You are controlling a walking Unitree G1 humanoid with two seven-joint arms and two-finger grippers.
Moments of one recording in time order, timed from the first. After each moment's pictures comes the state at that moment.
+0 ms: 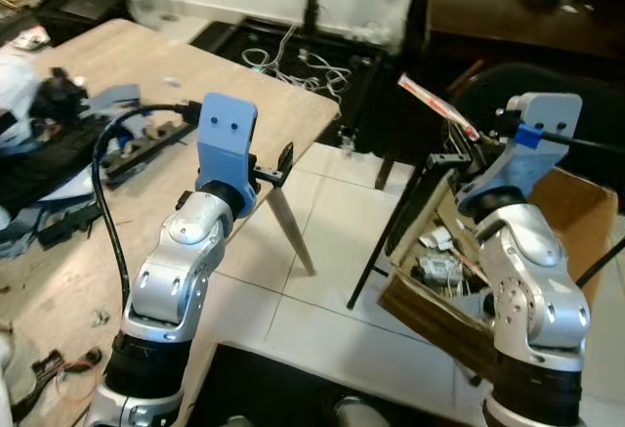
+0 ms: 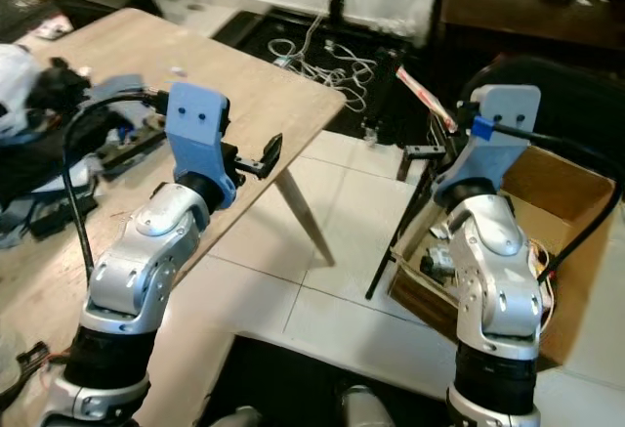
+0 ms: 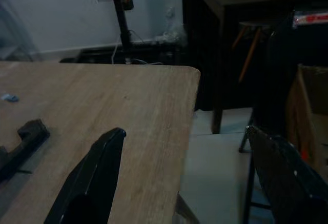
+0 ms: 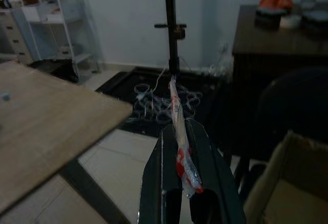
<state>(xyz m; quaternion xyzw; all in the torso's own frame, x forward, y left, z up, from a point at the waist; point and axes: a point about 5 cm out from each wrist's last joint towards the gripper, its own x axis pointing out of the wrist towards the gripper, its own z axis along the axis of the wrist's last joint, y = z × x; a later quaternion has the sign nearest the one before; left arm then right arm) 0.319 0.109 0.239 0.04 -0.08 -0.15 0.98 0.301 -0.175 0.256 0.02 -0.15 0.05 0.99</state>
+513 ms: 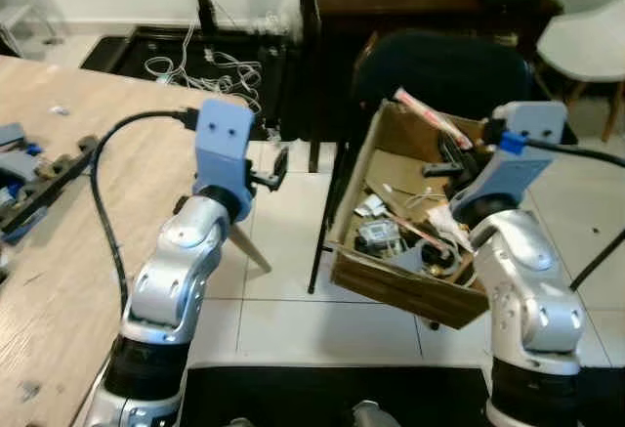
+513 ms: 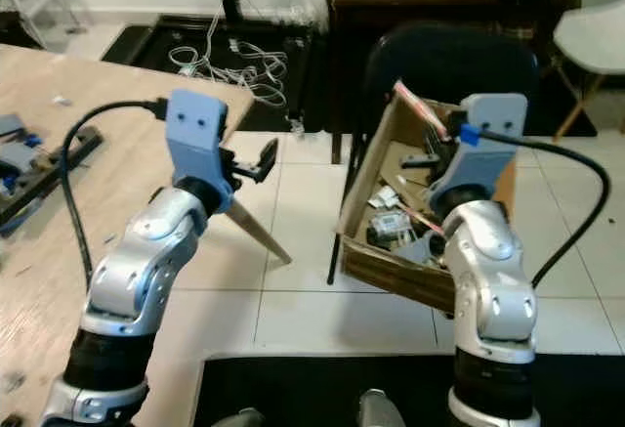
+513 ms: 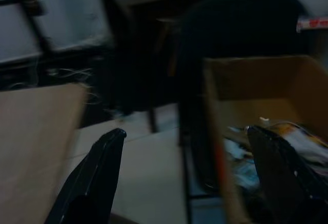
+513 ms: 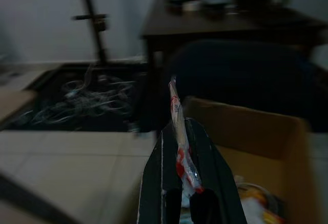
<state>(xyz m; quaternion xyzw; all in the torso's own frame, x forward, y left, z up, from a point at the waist) 0.319 0.107 0.230 0.02 -0.06 -0.16 0.99 0.300 -0.179 0.247 0.01 -0.13 0.03 0.99</state>
